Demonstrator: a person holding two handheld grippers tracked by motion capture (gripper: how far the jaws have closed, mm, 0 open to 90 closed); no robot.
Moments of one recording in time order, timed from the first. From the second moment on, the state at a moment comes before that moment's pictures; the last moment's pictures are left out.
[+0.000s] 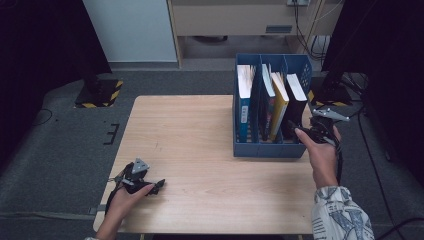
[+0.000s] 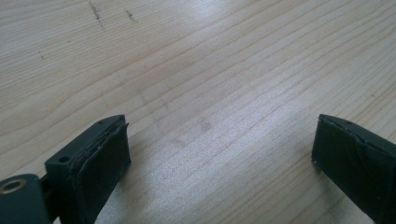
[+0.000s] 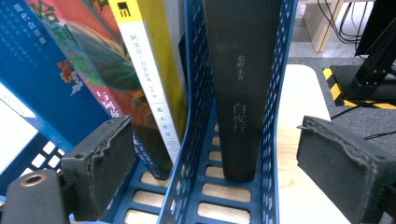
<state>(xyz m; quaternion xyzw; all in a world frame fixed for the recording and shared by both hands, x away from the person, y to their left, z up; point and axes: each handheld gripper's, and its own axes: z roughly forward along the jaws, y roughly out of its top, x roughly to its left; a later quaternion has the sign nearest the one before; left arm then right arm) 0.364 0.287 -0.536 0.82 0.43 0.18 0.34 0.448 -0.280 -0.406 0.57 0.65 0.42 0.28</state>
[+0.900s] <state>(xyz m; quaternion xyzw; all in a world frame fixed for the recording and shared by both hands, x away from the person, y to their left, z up) 0.363 0.287 -0.536 0.82 0.43 0.18 0.34 0.434 -0.269 -0.410 0.56 0.66 0.43 0.27</state>
